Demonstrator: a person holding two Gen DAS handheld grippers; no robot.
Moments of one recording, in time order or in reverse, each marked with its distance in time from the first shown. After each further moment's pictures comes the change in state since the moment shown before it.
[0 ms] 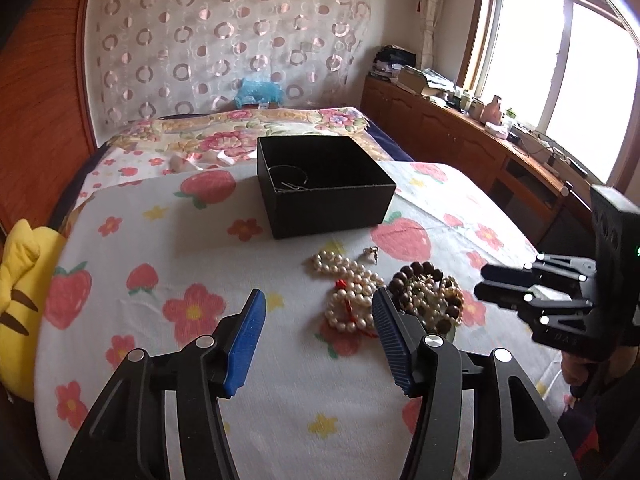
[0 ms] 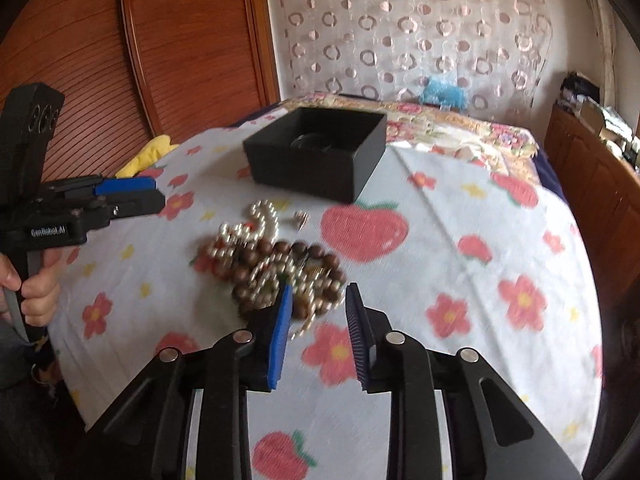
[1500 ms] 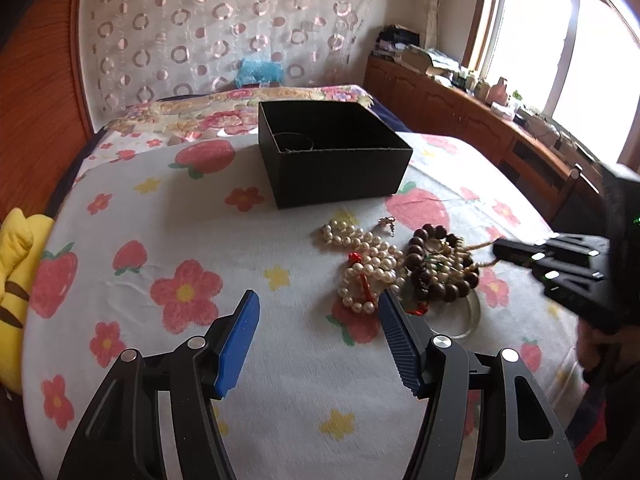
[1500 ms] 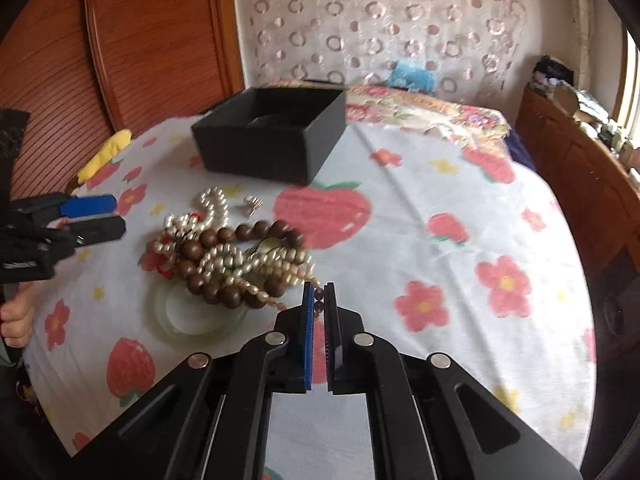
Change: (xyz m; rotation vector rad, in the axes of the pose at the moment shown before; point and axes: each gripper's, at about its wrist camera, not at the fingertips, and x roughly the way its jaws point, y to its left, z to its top) left arm 0.032 0.006 -0.011 0.015 0.083 0.012; right arm 0.007 -0.020 0.005 0.049 0.020 -0.134
